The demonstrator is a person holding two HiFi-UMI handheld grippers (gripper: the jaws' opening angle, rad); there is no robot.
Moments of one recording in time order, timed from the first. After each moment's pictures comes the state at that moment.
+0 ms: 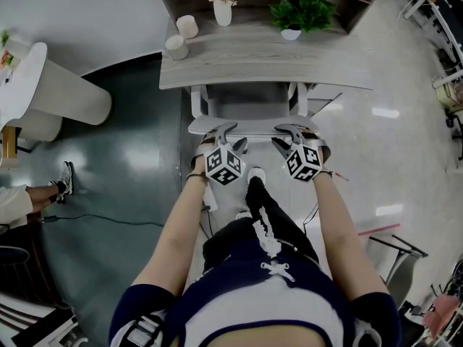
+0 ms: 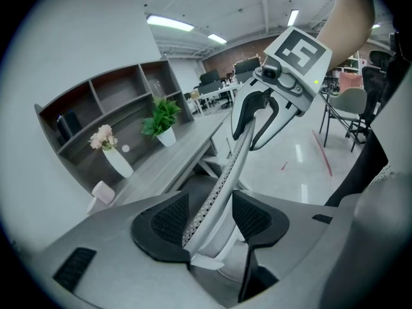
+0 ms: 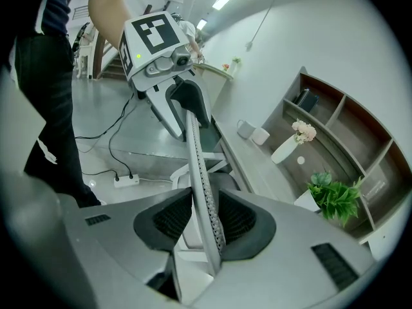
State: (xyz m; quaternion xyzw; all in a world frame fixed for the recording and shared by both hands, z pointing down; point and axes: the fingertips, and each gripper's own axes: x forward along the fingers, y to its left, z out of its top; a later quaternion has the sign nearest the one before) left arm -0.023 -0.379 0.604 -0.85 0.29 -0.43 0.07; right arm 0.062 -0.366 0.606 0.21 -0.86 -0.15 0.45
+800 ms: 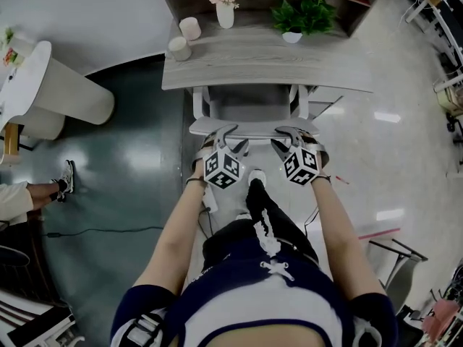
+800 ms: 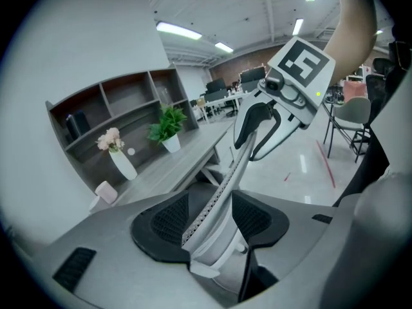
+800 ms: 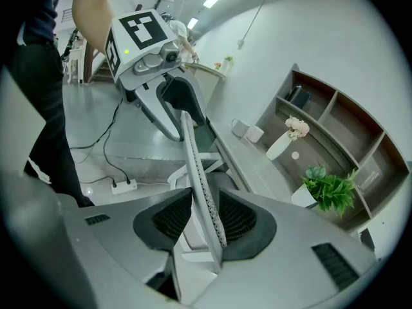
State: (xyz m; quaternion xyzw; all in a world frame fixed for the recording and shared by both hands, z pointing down) left arm -0.019 -0.370 0.588 -0.87 0.31 -0.39 0.06; right arm 0.060 -0.361 0.598 0.24 -0.85 -0.13 0.44
